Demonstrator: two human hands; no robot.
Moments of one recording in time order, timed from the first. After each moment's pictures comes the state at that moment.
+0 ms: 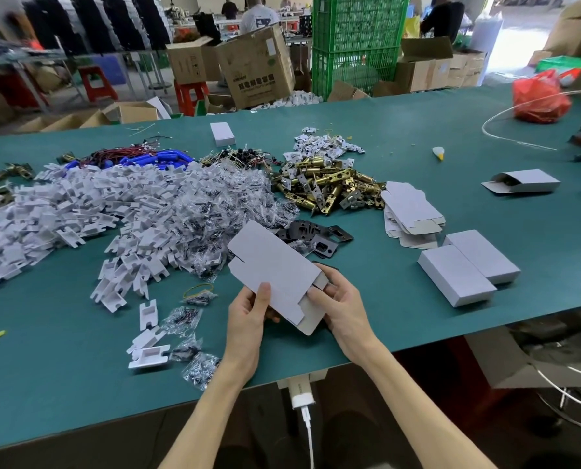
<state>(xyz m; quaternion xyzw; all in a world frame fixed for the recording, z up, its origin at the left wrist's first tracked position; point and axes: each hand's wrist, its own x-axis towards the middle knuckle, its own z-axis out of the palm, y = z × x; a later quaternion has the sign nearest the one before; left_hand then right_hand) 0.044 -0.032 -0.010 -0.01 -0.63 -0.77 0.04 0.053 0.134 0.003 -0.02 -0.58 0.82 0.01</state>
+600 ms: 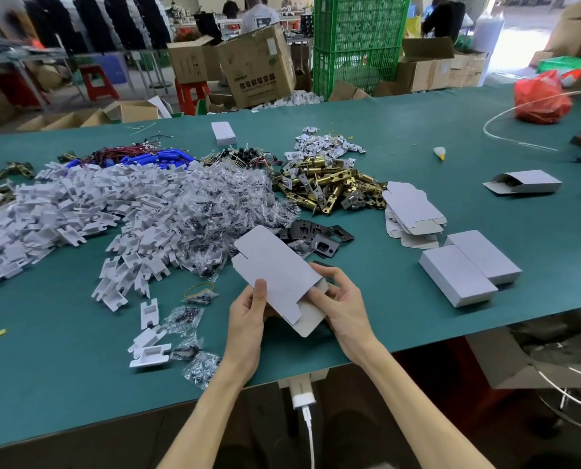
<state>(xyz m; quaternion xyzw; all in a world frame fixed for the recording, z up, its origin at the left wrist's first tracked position) 0.046 -0.033 -0.005 0.00 -0.63 -0.78 0.01 0.051 0.132 0.001 -0.02 -0.60 0.80 0.03</state>
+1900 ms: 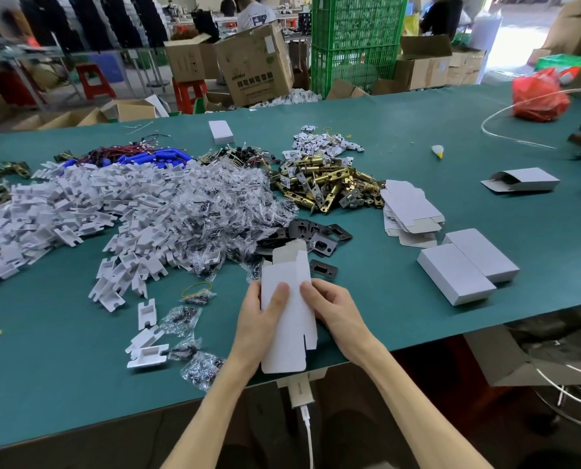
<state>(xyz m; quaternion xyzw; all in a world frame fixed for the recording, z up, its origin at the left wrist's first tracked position) 0.050 -0.025 0.003 0.01 -0.71 -0.71 -0.03 0.059 0.132 0.011 0.02 -0.64 0.77 -0.04</state>
